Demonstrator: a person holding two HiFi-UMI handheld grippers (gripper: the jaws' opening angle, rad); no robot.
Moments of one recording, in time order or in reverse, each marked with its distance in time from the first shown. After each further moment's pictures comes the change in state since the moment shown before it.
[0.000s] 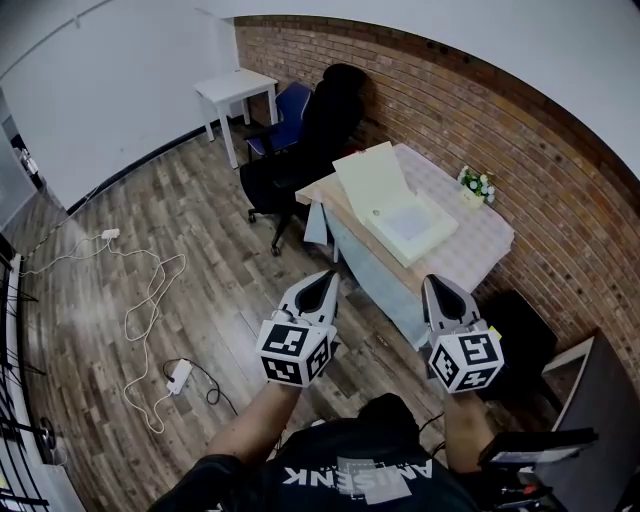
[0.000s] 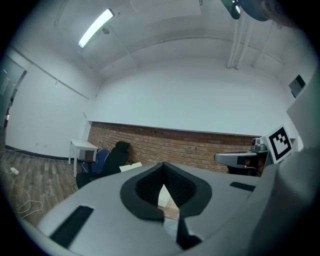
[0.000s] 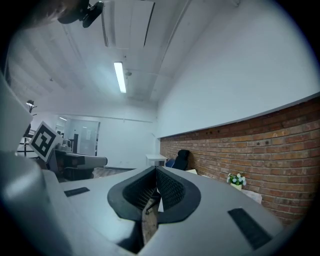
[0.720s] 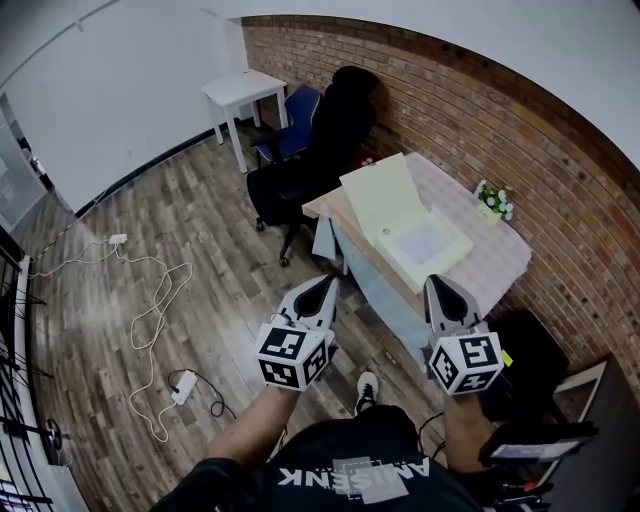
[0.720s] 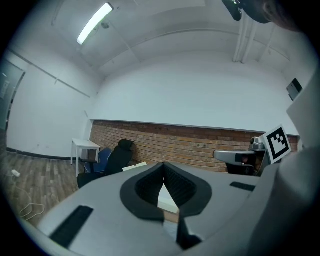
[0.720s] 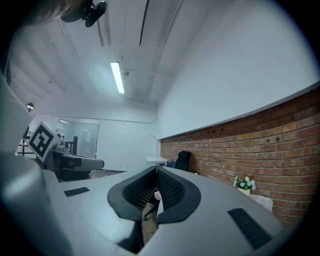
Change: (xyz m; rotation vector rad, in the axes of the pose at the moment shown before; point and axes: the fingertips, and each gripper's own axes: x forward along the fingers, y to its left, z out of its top) left arm 0.089 0.054 -0.001 0.013 0.034 0.032; right arm 0.102 -0.051 0.000 0.014 -0.021 0.018
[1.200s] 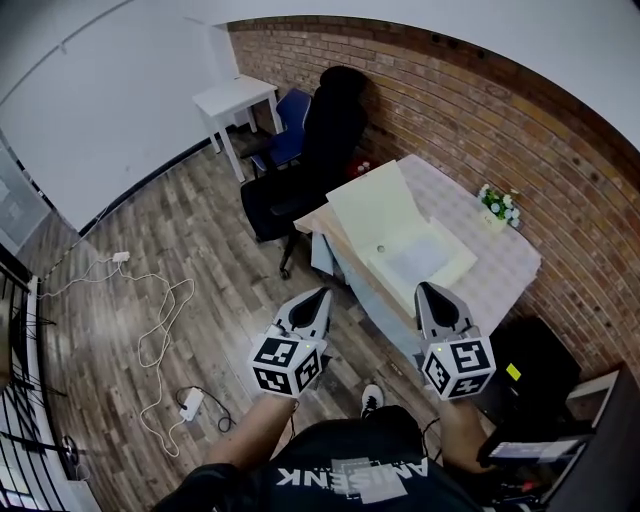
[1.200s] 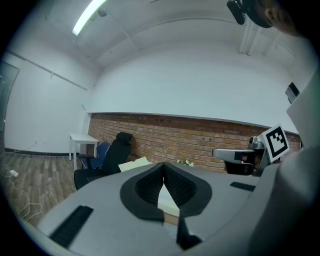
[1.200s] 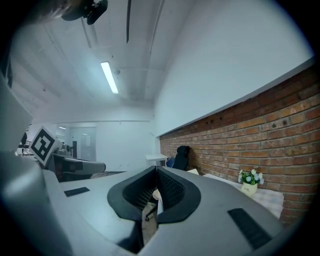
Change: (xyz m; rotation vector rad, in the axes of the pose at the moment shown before) left arm 0.108 0.020 -0.019 -0.011 0.082 0.000; right arm 0.079 -0.075 -0.024 0.081 0.033 0.028
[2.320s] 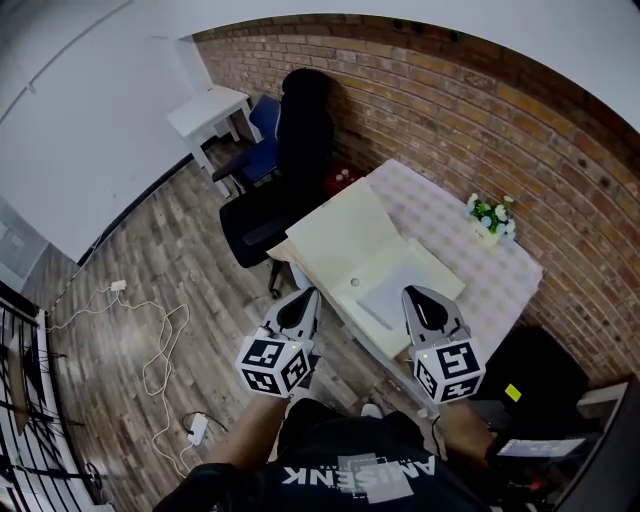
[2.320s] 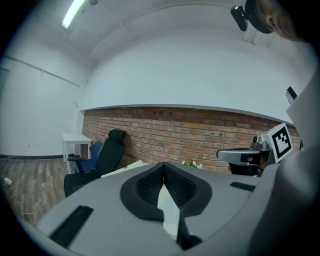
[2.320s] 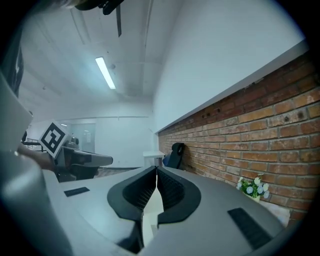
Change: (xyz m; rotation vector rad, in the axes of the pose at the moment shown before) left arm 0.200 0.006 0.014 0.041 0.053 -0.014; right arm 0.102 -0.154 -0.006 -0.023 0.040 0.024
